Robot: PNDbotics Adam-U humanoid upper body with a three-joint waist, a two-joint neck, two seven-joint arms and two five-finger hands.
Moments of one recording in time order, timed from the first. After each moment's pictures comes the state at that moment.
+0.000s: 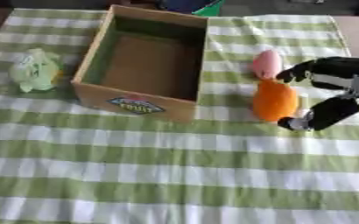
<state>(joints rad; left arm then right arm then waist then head) -0.37 0.28 0.05 -1.98 -0.24 -0.20 0.55 -0.62 -1.05 0.41 -1.80 0.54 0.33 0.66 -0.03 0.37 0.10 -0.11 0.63</state>
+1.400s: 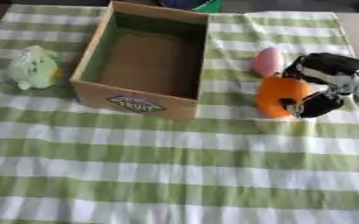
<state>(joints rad) -0.37 0.27 0.05 -1.98 -0.24 -0.19 0.55 -0.65 -1.00 0.45 -1.76 0.54 0.37 0.50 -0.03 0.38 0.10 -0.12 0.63</state>
